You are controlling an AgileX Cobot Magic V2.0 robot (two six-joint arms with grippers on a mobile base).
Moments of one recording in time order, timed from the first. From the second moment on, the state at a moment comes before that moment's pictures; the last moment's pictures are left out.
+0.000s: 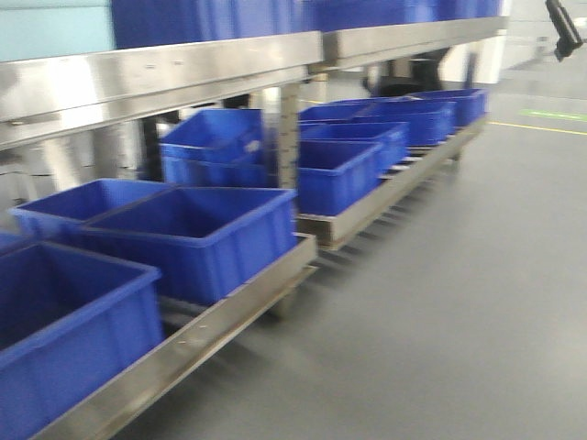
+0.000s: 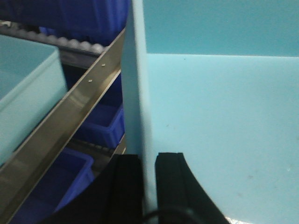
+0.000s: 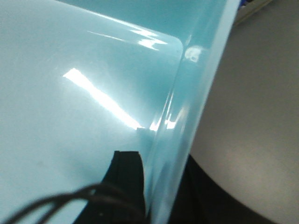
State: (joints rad) left arm -0.20 1.53 -1.96 -0.04 1.01 -0.04; right arm 0.50 1.69 -2.13 -0.06 1.22 0.14
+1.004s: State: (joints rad) left arm -0.20 1.53 -1.96 -0.04 1.00 -0.03; right arm 0.50 1.69 -2.13 -0.06 1.22 0.14
